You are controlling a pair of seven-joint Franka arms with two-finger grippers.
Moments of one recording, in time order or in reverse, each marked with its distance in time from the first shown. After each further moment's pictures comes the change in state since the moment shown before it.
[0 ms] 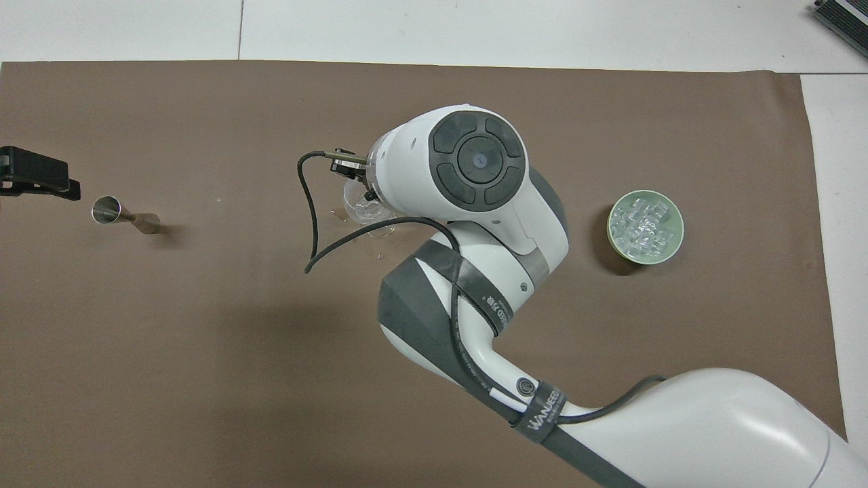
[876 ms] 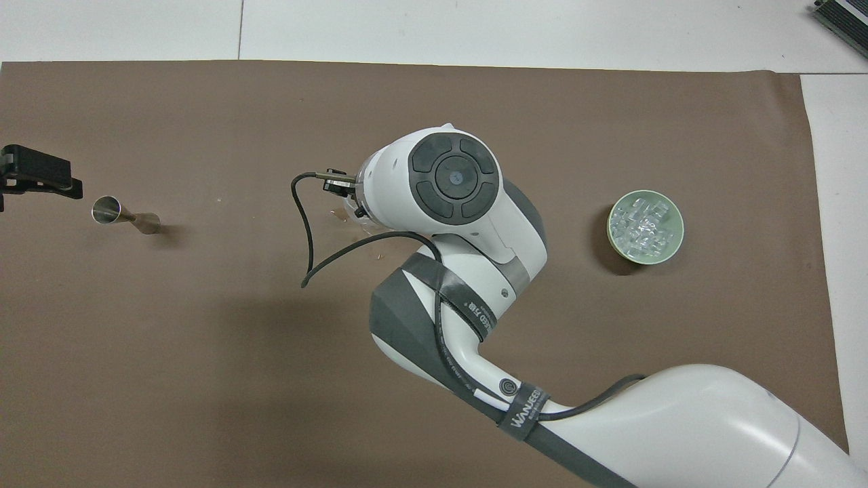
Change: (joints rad) left arm 0.007 0.011 -0.001 -0.001 0.006 0.006 0.001; right arm 0.007 0.018 0.009 -0.037 -0.005 0.031 0.000
